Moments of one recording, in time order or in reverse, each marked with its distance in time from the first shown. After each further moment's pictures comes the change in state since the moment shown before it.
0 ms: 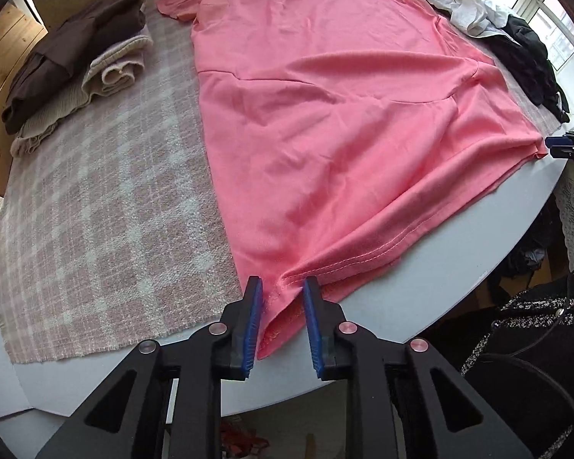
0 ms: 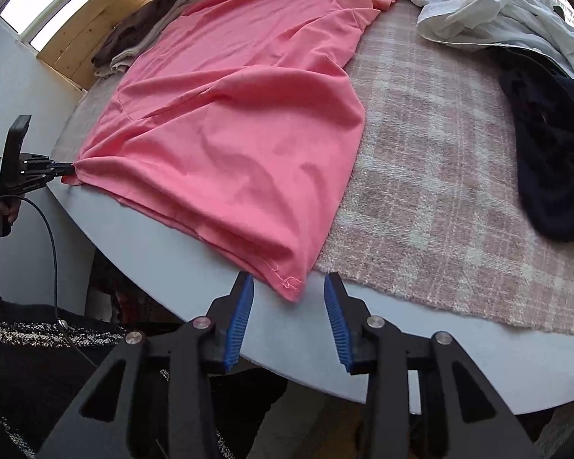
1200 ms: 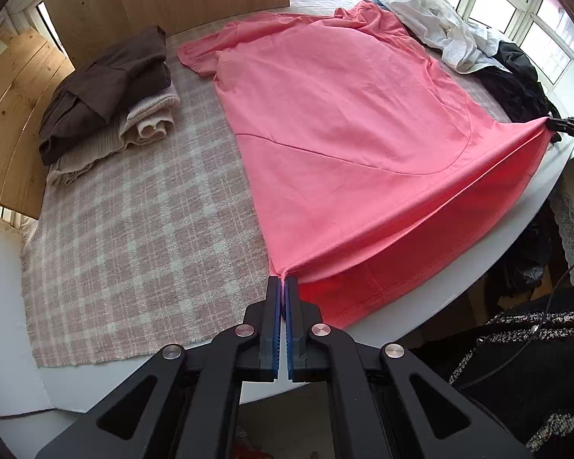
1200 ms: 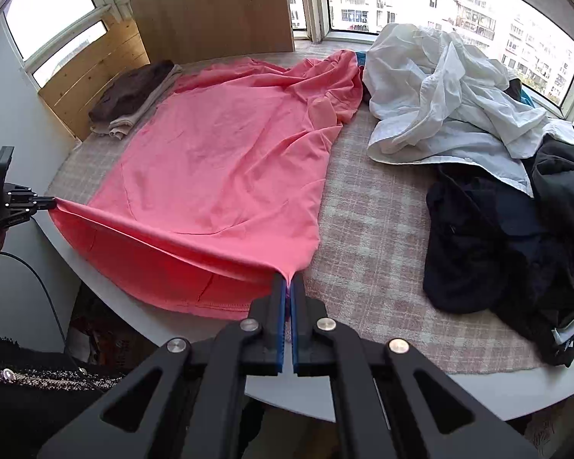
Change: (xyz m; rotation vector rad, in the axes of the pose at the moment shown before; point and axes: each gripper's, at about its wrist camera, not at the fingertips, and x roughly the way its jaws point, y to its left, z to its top) left arm -0.069 0.001 0.022 0.010 -0.126 0.045; right arm -0.102 0.006 0.039 -0.013 -0.207 -0.131
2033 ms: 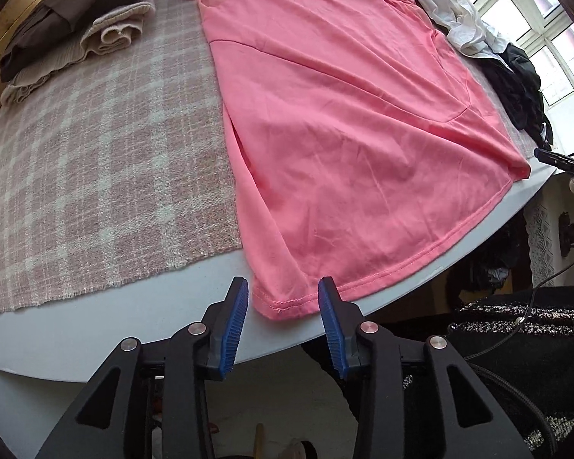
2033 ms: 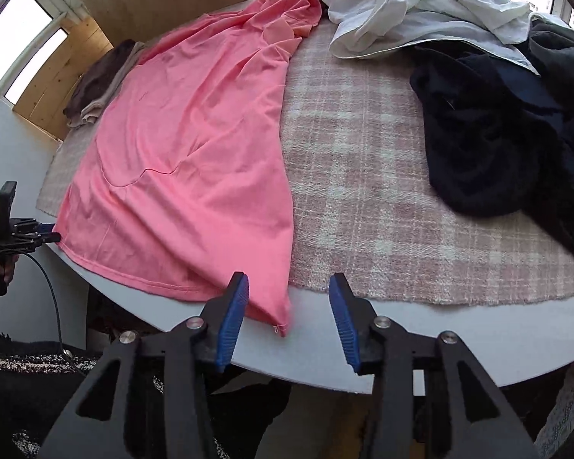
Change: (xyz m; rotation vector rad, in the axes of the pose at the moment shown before) left arm 0.058 -0.002 -0.033 -0.134 0.163 -0.147; right arm 0.054 -0.042 -0.062 0.167 0.148 0.057
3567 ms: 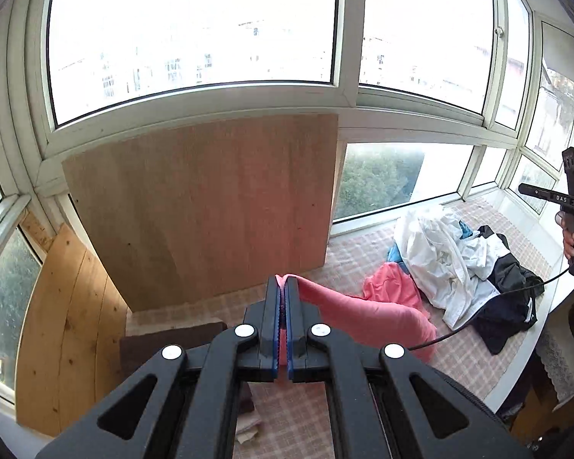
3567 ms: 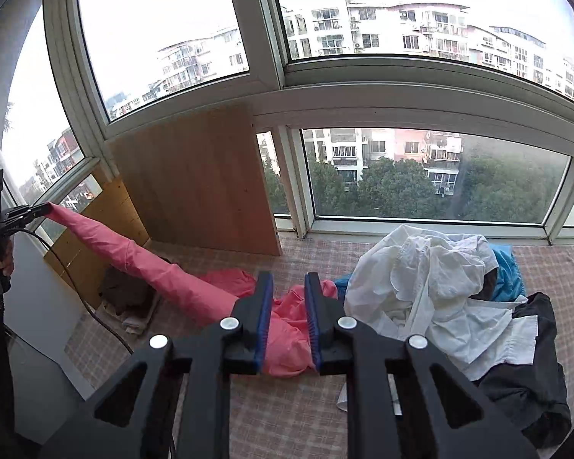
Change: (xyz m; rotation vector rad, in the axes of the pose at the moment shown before) left arm -0.341 0.030 0.282 0.150 -0.713 0.090; right arm -0.207 0.096 0.299 -0.116 -0.494 -0.016
